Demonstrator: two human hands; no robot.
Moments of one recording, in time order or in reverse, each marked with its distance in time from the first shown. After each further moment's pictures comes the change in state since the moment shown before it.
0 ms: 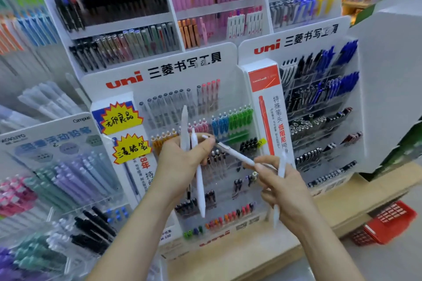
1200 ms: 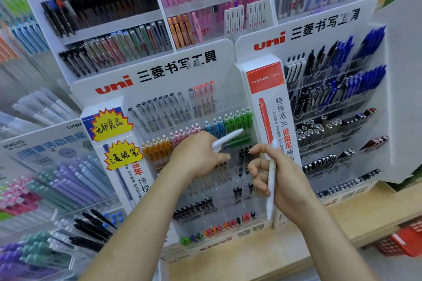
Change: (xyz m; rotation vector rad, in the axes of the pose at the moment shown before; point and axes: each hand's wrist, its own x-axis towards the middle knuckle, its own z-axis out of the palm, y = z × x) left_hand 0.068 -0.006 0.043 1.082 -0.292 0.013; right_hand 0.053 -0.017 -0.016 0.104 -0.206 0.126
